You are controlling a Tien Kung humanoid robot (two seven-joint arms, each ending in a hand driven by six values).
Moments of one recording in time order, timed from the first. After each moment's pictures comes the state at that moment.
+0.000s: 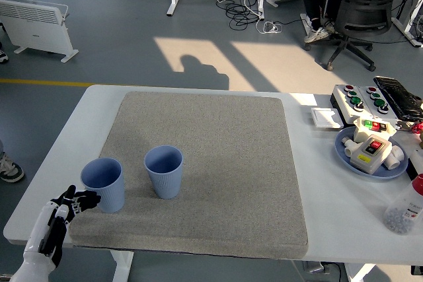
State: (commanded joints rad) left arm 0.26 0.27 -1.26 -1.63 1.12 0.22 -0.33; right arm 0.22 -0.20 0.54 0.24 -0.78 -0.15 -0.18
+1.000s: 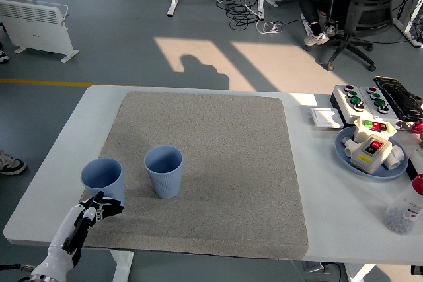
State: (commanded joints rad) left arm 0.13 0.29 -1.18 -1.48 1.10 0.16 -0.28; right arm 0.23 -0.20 0.55 0.24 -0.79 -0.15 -0.18
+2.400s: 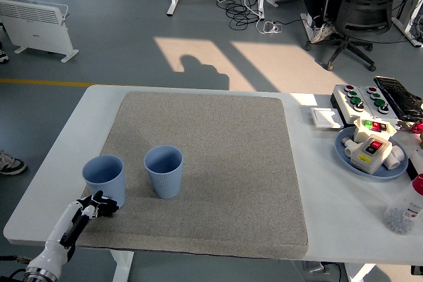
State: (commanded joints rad) left arm 0.05 0.35 -1.14 -1.38 1.10 0.17 -0.31; right arm 0.21 -0.19 0.57 0.24 -0.83 -0.15 -0.19
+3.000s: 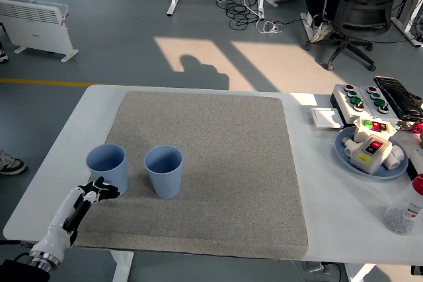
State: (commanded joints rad) left arm -0.05 0.38 -1.09 -1.32 1.05 0.17 -0.33; right arm 0.21 -0.19 0.56 0.24 -0.82 -0.15 -0.19
